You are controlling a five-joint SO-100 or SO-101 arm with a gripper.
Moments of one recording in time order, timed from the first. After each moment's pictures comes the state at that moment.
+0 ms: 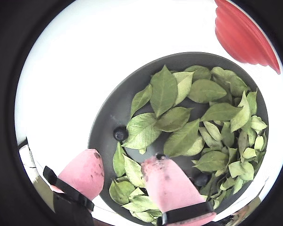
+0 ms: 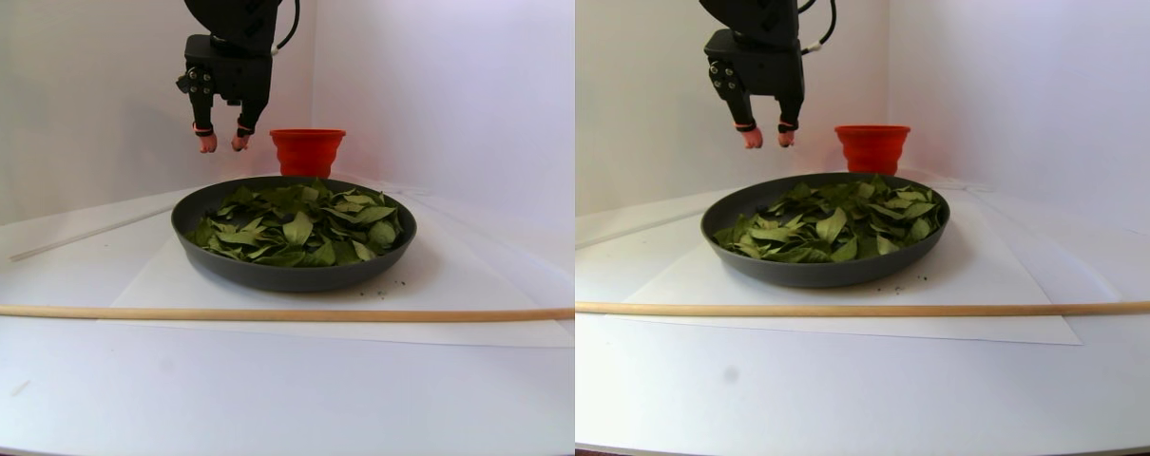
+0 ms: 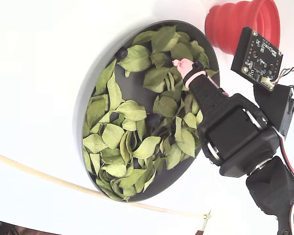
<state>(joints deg) -4.9 99.8 118.8 -1.3 -97.9</state>
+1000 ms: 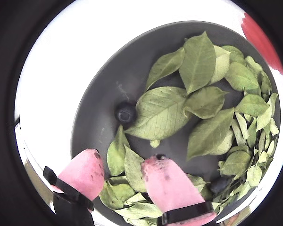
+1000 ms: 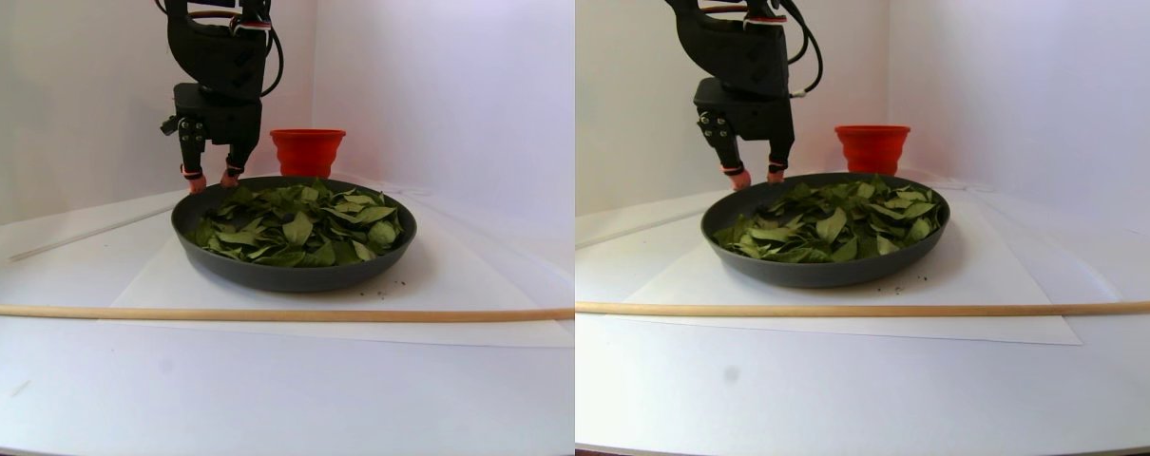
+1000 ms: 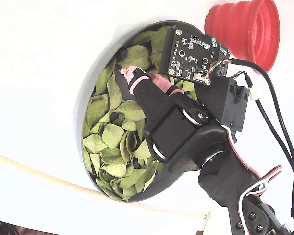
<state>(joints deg) -6.7 86.9 117.6 -8.5 -104.2</state>
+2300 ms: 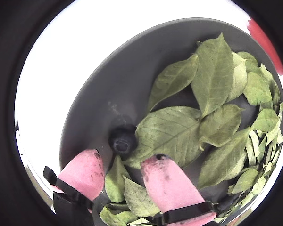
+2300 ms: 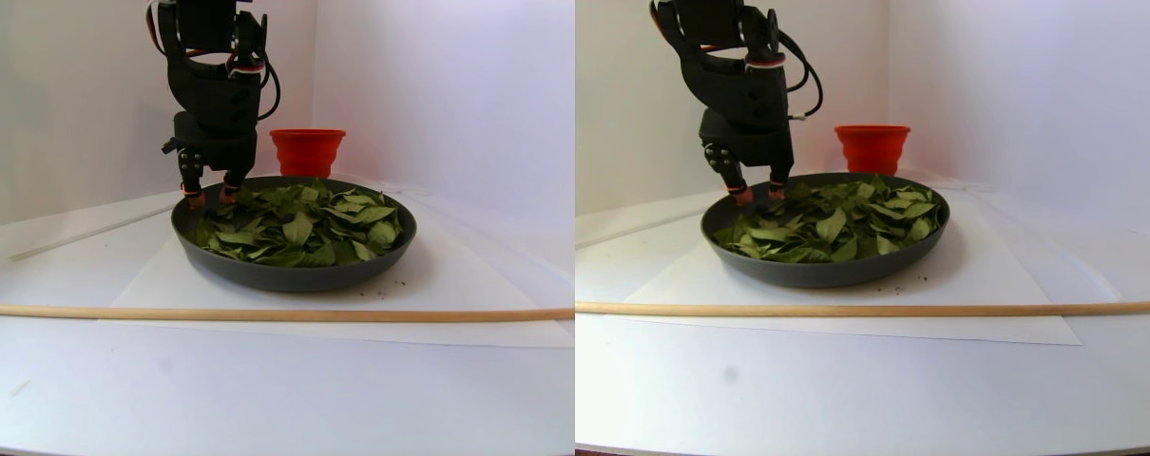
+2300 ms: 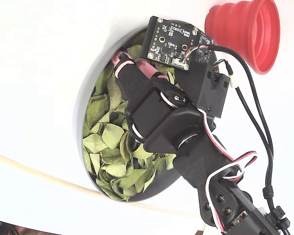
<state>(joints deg) -7.3 75.8 112.0 -16.8 -102.7</state>
